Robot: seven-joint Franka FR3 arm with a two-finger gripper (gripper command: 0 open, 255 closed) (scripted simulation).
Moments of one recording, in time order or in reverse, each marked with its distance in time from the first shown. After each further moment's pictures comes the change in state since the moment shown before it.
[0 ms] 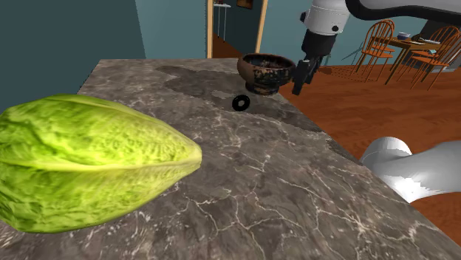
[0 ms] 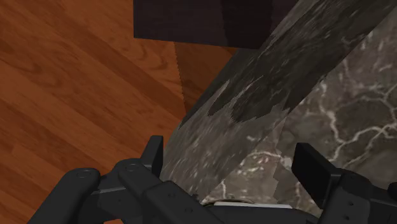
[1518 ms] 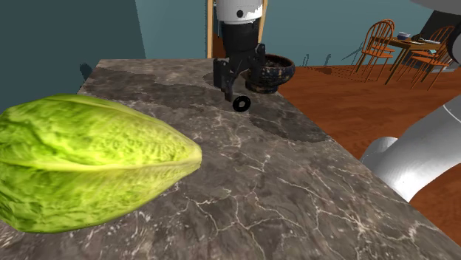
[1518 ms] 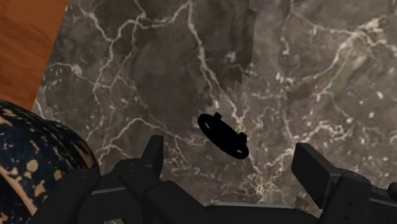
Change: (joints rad) arm -0.001 0.539 0.400 0.513 0.085 -0.127 0.528
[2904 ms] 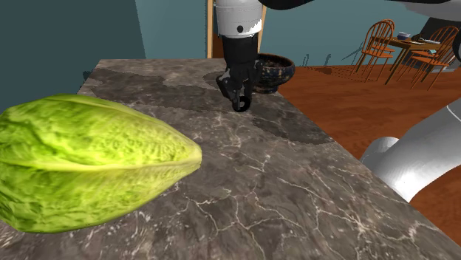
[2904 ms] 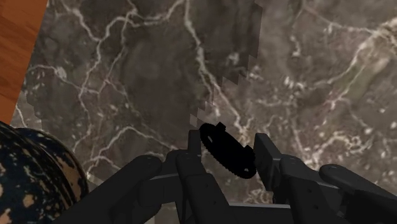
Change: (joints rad) arm 0.003 -0.028 -0.005 -0.086 0.009 0.062 -0.006
